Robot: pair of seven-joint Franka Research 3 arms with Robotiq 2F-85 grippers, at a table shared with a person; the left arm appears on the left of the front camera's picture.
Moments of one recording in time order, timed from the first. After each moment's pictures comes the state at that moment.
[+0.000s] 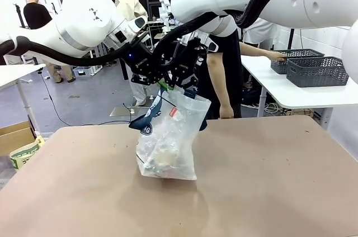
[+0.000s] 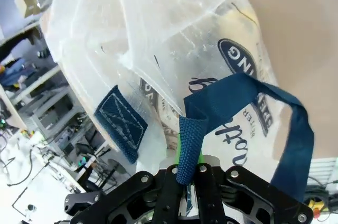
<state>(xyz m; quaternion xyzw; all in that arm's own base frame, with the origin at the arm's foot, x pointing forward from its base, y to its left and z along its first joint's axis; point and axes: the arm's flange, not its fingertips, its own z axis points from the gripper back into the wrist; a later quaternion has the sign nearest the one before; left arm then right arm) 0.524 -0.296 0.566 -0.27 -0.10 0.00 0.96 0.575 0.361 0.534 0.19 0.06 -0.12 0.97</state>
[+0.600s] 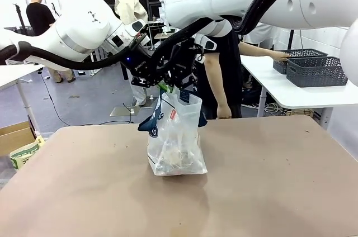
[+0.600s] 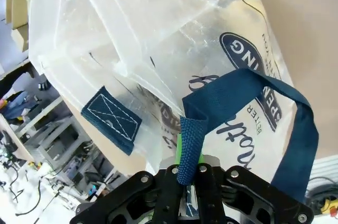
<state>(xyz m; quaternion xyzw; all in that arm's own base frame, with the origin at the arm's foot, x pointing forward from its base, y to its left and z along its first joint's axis) 0.532 -0.289 0.554 -0.29 -0.09 -0.03 0.95 0.575 0.368 0.536 0.17 0.02 -0.18 0.97</state>
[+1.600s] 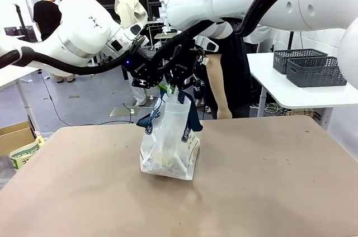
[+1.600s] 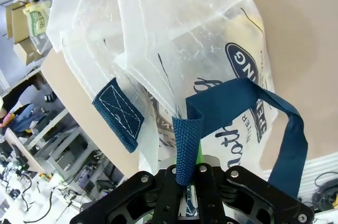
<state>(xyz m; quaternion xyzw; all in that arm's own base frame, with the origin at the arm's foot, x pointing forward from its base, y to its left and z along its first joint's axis) 0.541 -0.284 0.543 -0.30 -0.11 -0.04 0.95 0.582 0.364 0.531 0.17 0.03 -0.22 0.96</state>
